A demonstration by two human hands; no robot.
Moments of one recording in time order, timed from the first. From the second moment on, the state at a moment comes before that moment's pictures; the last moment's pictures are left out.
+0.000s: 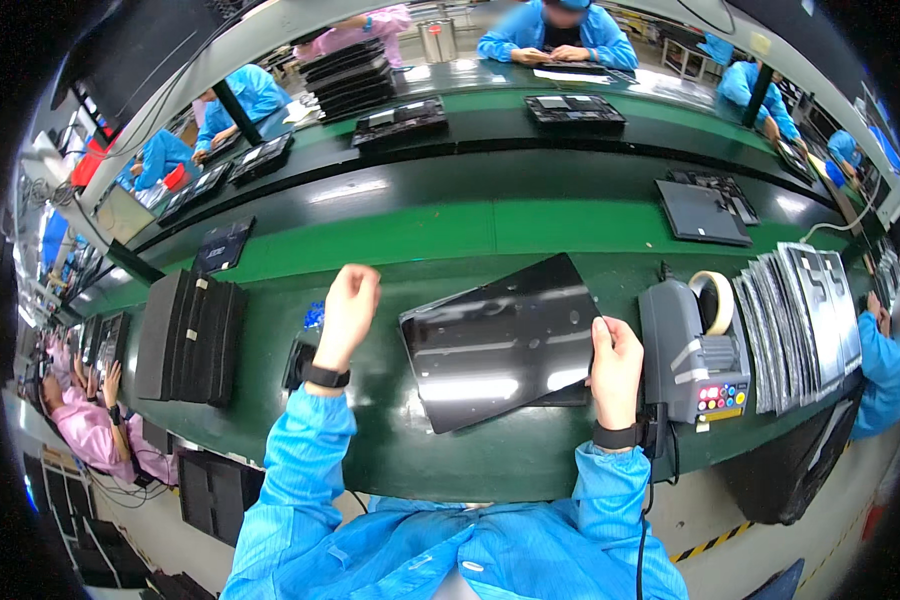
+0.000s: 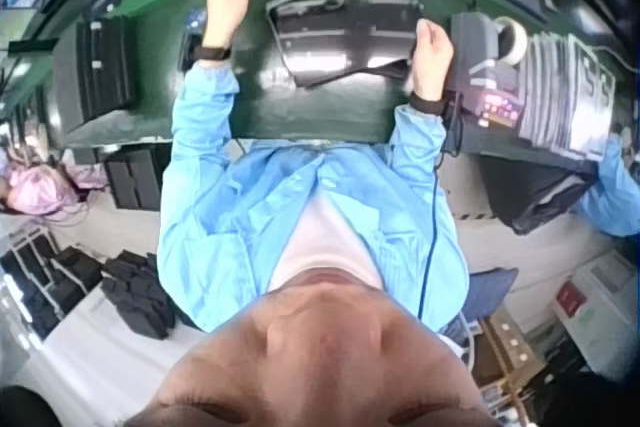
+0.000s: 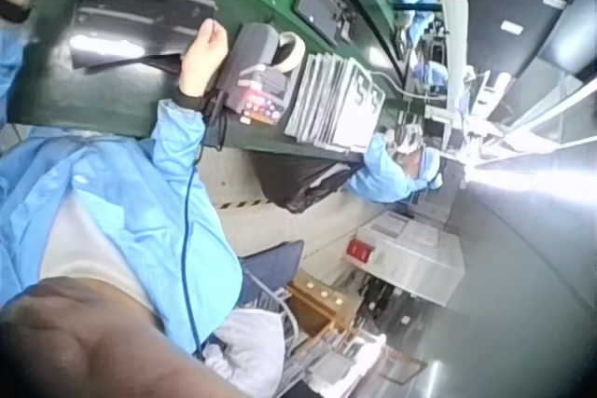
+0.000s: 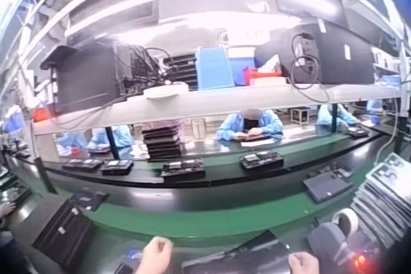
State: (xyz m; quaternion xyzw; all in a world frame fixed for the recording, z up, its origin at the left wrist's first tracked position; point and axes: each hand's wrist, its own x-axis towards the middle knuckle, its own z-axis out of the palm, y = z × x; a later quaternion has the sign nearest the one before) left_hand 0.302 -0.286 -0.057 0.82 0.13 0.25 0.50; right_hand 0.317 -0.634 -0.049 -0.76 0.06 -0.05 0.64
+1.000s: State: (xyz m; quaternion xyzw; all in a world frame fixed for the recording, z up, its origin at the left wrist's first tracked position) left_hand 0.228 -0.334 -0.089 0.75 0.17 -0.04 0.64; right_hand 0.337 -0.635 -0.078 -0.86 -0.05 -0.09 0.50
